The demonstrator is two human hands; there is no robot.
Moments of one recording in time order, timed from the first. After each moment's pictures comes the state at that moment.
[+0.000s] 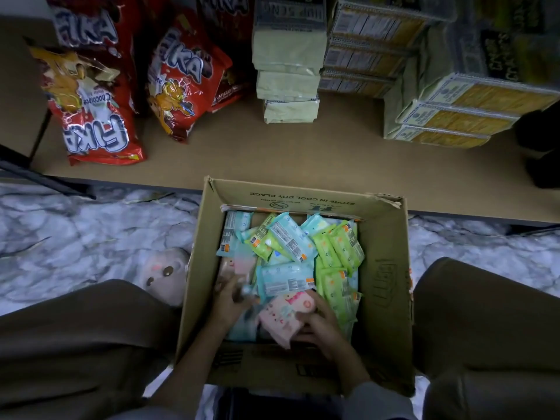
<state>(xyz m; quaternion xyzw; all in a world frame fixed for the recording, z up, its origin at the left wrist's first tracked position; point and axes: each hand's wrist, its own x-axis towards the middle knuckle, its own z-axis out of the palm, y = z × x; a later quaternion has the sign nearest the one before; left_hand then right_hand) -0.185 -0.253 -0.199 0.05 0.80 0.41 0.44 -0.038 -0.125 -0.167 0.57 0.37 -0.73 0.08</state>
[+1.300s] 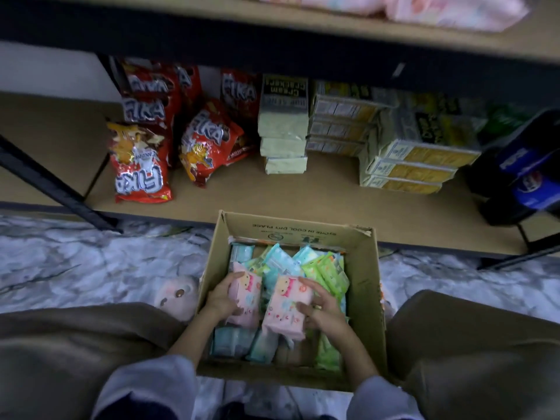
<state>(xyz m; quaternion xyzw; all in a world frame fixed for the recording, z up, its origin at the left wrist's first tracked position) -0.222 -0.247 -0.123 0.11 0.81 0.37 0.45 -0.051 -0.097 -0.077 0.42 0.56 -0.72 0.00</state>
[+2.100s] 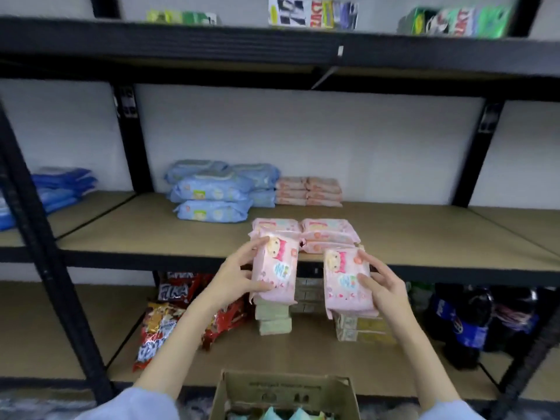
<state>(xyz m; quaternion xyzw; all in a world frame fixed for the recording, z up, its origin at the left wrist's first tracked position) -0.238 -0.196 0.287 0.44 0.66 0.57 0.20 -0.031 -0.013 0.266 0.22 0.67 -0.60 -0.38</state>
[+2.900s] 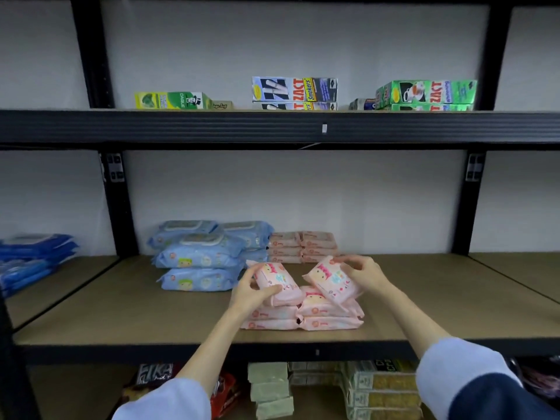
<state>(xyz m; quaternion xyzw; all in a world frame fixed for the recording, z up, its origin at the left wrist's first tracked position) -0.314 -0.077 0.328 0.34 0.73 0.57 0.14 -0.145 0.117 0.364 0.31 0.83 -0.37 -0.28</state>
